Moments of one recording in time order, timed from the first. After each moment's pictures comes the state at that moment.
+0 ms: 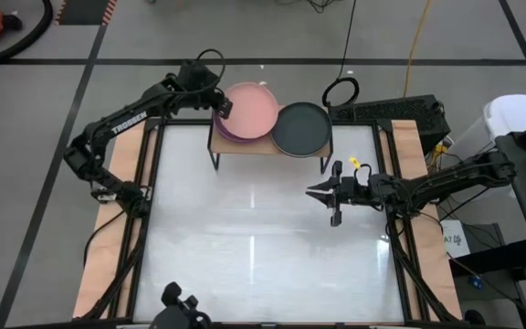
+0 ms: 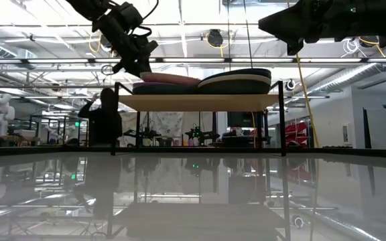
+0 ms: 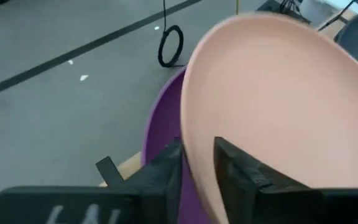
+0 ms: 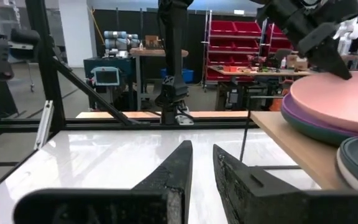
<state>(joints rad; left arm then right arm) 0.80 1.51 1.35 -0.52 0.06 -0.11 0.14 0.96 0.31 0.68 0.22 -0.02</state>
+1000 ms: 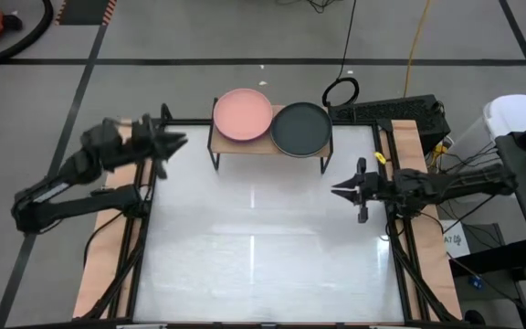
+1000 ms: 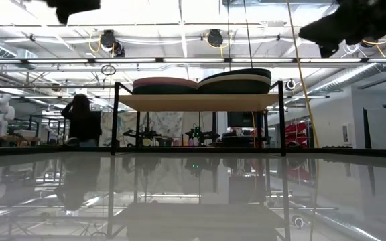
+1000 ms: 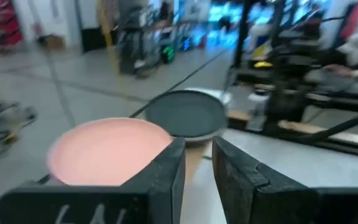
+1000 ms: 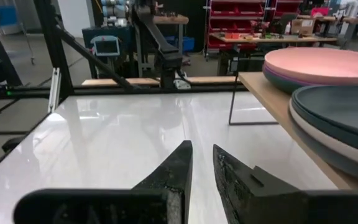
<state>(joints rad) 0.46 0.54 0.80 -0.35 0.11 -0.01 0.14 0.44 0.31 -0.01 0.21 0.04</state>
